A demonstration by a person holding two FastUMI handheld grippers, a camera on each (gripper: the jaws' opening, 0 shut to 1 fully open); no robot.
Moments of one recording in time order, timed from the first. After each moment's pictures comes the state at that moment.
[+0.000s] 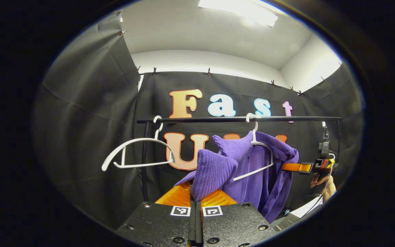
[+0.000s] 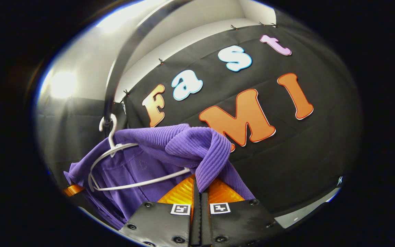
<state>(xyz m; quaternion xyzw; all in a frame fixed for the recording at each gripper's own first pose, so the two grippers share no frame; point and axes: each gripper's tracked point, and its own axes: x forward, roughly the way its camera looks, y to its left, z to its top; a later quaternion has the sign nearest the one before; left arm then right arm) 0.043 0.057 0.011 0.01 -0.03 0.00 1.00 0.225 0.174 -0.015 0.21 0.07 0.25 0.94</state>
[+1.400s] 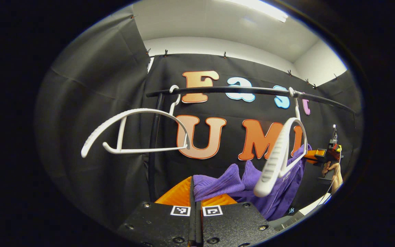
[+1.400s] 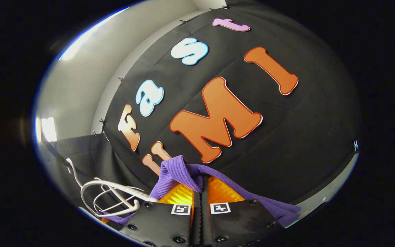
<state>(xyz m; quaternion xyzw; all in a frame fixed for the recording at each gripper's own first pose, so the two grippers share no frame) 0.111 0.116 -0.062 0.00 0.02 0.03 1.00 0.333 0.122 -0.050 0.33 0.10 0.20 0.91</state>
